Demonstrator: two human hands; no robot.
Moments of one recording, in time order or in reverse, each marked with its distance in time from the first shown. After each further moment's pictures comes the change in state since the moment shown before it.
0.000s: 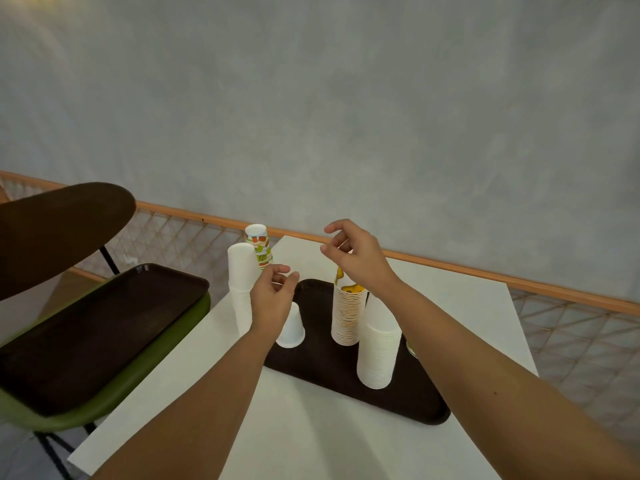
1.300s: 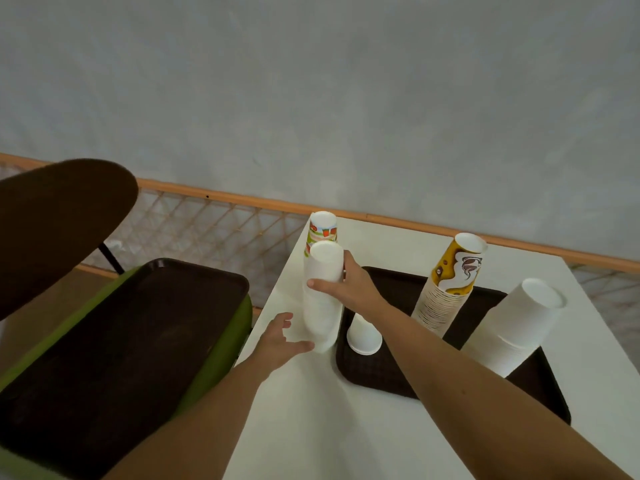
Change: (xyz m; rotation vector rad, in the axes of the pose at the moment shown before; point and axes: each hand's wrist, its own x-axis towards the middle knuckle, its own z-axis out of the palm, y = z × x) left_hand 0.146 -0.182 -0.124 0.259 -0.639 -0.399; right_hand 0.080 0.036 0.223 0.045 -0.100 0.438
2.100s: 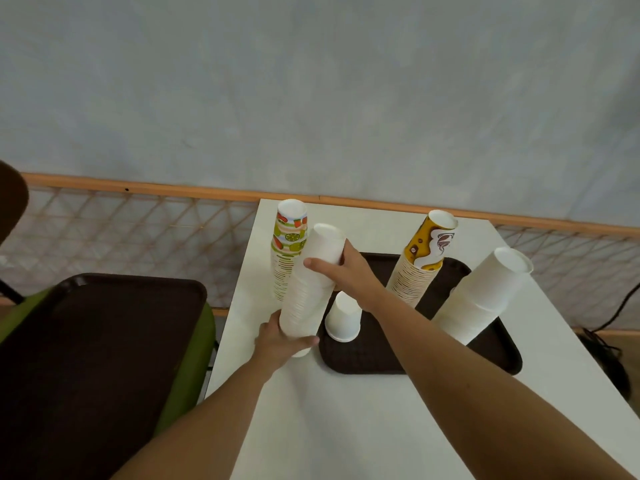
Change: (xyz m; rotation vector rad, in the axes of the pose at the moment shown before) left_hand 0.048 -0.011 0.023 0.070 -0.152 0.020; right_hand 0.007 0.009 -0.008 0.134 0.194 0.182
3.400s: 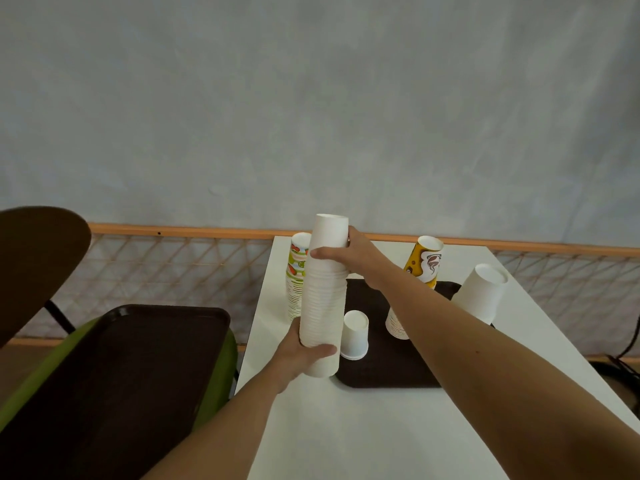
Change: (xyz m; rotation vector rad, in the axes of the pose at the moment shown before) left_hand -0.065 0.044 -0.017 -0.196 -0.153 0.216; right_hand -0.023 -0.083 -0.022 -0.024 0.000 -0.084
